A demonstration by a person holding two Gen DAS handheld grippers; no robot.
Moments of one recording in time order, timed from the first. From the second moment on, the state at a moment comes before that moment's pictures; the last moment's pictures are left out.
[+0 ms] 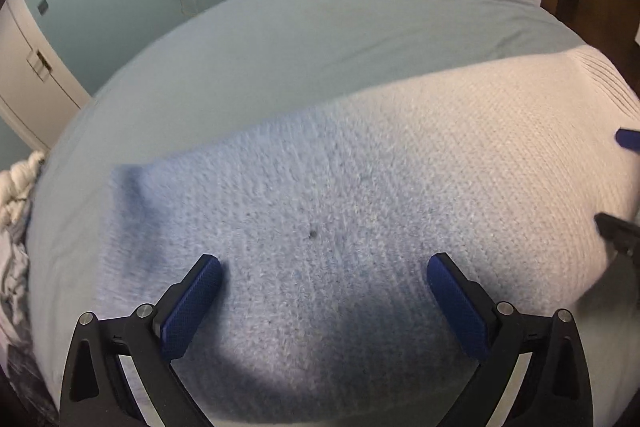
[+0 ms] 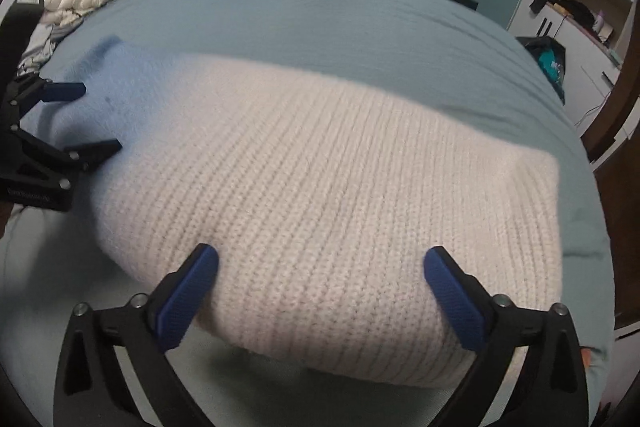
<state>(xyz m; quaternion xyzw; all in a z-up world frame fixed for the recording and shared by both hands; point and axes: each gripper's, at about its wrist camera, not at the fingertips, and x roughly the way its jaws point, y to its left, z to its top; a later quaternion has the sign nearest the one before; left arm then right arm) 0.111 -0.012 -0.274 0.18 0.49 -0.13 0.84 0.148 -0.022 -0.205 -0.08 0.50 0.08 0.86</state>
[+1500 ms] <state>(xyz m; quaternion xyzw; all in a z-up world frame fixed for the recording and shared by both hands) 0.088 0.097 -0.230 -0.19 0.51 0.25 0.80 0.172 -0.074 -0.196 -0.04 0.51 0.08 0.85</state>
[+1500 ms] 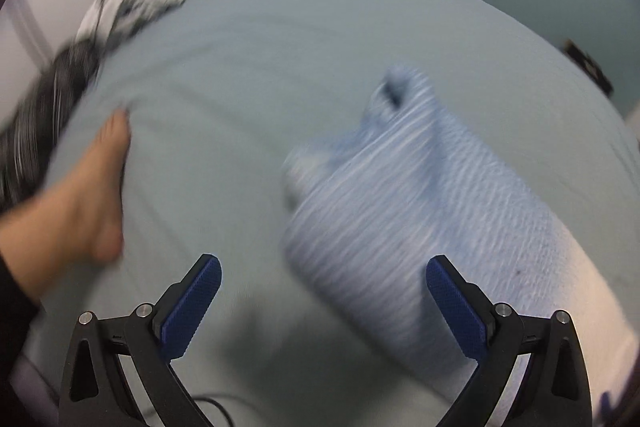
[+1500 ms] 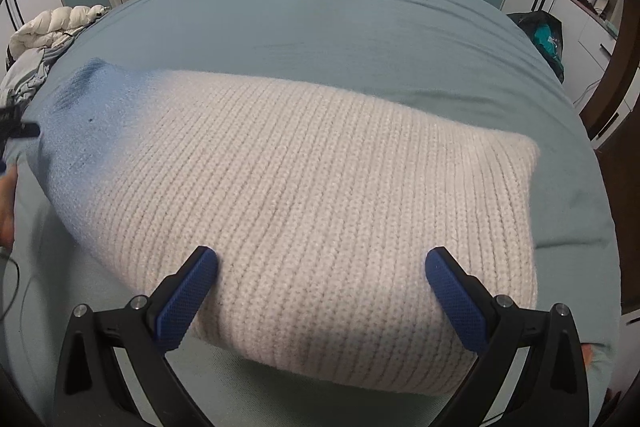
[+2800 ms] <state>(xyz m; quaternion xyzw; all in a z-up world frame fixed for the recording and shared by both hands) 0.064 0.139 -0.317 -0.61 0.43 0.22 0.63 0.164 -0.091 -0.175 0.03 0.49 0.11 0.87</state>
